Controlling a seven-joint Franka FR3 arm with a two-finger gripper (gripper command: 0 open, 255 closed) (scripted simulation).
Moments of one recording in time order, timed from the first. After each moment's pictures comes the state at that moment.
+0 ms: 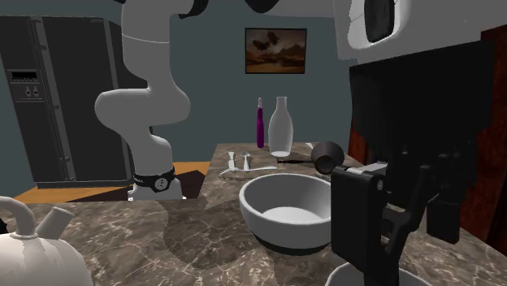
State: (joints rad) arm 0.03 0.33 -0.04 -1.69 0.17 2.15 0.05
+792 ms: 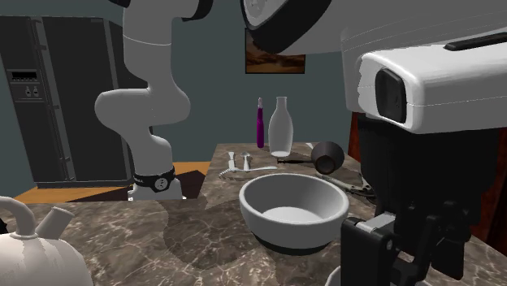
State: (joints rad) arm 0.04 0.39 -0.03 -1.70 0.18 2.21 0.05
